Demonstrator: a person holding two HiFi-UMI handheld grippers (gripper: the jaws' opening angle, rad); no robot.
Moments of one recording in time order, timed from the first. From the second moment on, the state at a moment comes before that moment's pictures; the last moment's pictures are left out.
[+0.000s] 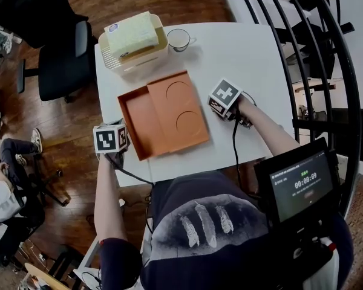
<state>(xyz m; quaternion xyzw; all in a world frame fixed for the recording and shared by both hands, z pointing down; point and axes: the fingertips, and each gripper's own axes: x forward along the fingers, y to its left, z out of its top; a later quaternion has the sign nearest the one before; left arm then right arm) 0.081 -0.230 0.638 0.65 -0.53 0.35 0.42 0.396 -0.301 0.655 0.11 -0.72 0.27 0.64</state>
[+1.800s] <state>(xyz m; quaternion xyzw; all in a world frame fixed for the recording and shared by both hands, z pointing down) 0.113 -0.247 0.635 0.67 -0.50 0.36 0.42 0.397 -0.300 0.655 0.11 -0.72 0.29 0.62</state>
